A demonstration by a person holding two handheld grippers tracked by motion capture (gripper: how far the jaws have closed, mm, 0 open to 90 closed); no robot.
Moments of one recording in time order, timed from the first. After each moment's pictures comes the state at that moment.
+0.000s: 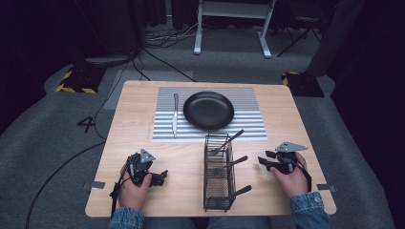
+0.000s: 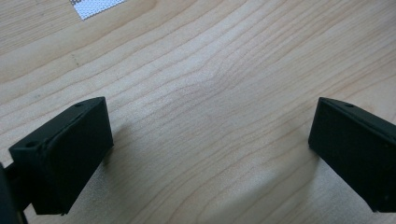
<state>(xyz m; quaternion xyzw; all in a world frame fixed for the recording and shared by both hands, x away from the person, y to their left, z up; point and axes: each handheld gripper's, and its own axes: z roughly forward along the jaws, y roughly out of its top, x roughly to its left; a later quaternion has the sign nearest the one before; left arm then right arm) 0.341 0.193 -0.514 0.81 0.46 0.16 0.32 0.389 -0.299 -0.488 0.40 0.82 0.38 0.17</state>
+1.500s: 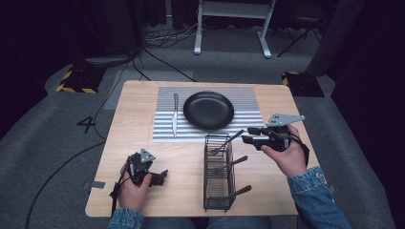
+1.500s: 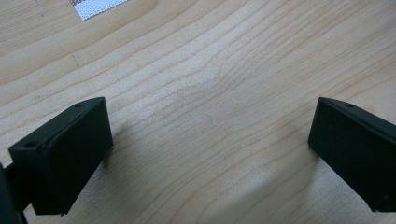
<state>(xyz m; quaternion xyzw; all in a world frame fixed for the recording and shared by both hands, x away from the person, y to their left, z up) 0.342 0.193 -0.514 0.81 0.46 0.16 0.32 0.404 -0.232 -0.375 0.28 0.84 0.45 0.13</state>
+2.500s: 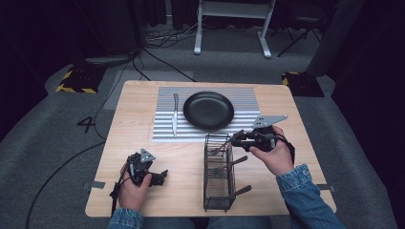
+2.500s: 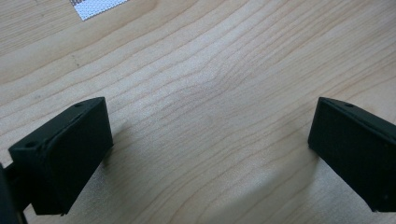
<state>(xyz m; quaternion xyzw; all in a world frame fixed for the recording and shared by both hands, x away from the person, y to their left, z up) 0.342 0.193 -0.514 0.81 0.46 0.16 0.32 0.411 -0.203 -0.391 0.26 0.85 0.45 0.08</state>
